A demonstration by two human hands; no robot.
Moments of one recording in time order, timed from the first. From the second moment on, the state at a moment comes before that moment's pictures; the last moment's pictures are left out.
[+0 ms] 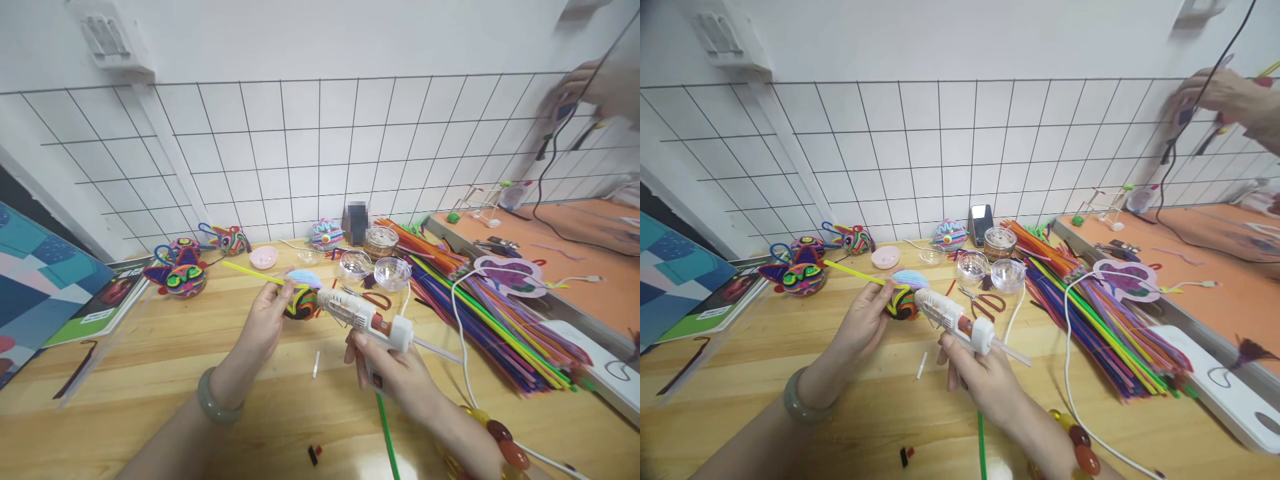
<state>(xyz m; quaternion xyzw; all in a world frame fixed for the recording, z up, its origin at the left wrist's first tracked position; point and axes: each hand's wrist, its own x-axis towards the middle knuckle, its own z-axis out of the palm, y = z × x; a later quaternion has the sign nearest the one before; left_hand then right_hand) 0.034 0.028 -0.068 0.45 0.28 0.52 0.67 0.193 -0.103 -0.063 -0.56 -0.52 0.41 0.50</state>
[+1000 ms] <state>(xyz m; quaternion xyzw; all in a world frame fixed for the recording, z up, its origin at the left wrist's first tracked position) 0.006 0.059 -0.049 0.39 0.30 0.63 0.60 0.196 -0.091 -0.074 -0.53 -0.71 0.23 0.41</state>
